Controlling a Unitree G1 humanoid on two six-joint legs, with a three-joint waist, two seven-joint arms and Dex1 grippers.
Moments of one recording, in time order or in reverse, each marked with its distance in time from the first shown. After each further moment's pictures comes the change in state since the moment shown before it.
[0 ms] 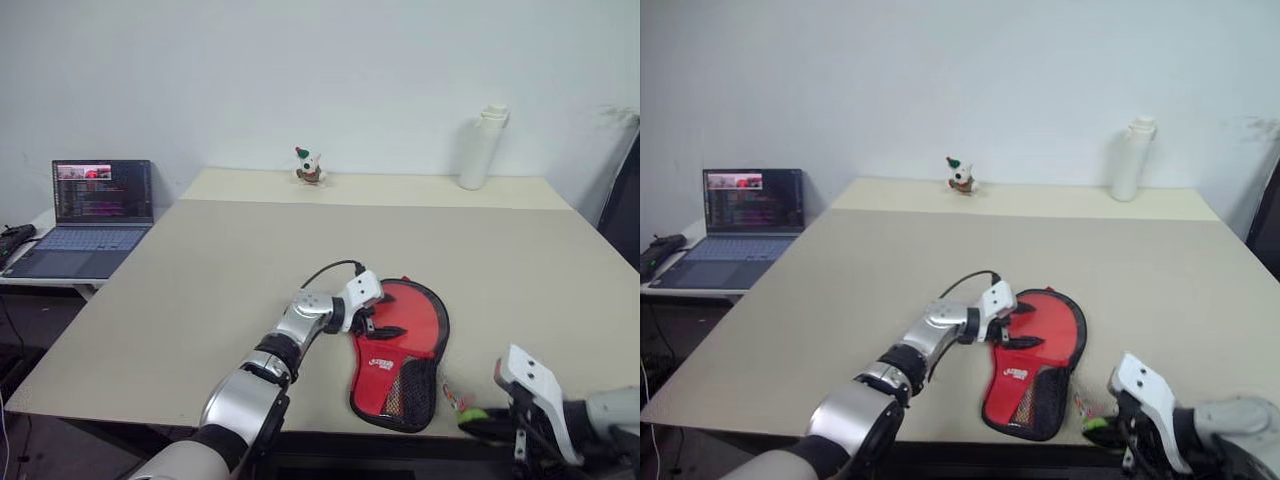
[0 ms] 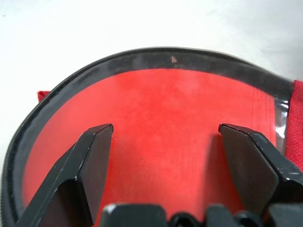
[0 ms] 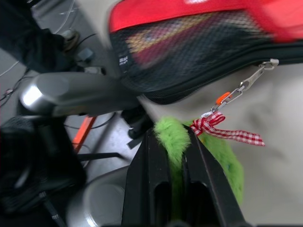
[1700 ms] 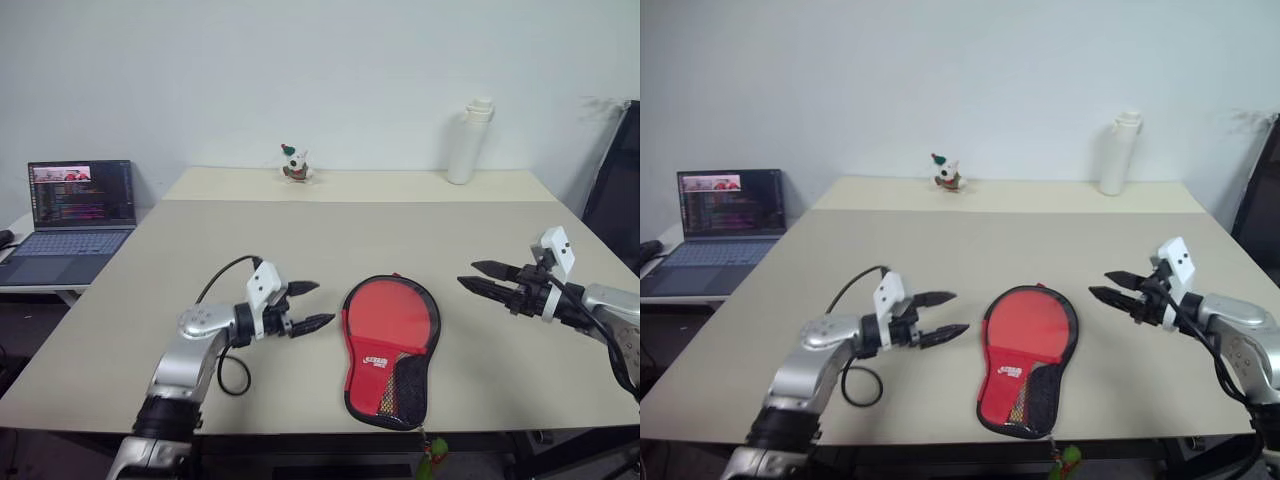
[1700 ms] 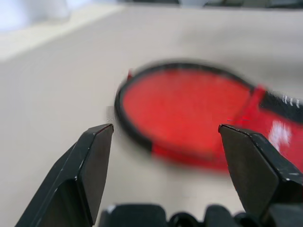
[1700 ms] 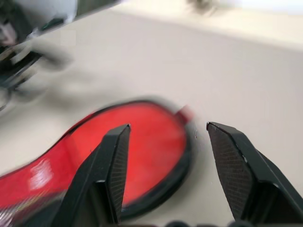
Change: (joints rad) left arm 0.621 0.423 0.213 -1.144 -0.310 0.562 -0.006; right arm -0.655 0.047 0.142 0.927 0.015 -0.627 -0.068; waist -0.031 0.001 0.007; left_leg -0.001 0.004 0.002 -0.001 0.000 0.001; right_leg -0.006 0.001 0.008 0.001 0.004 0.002
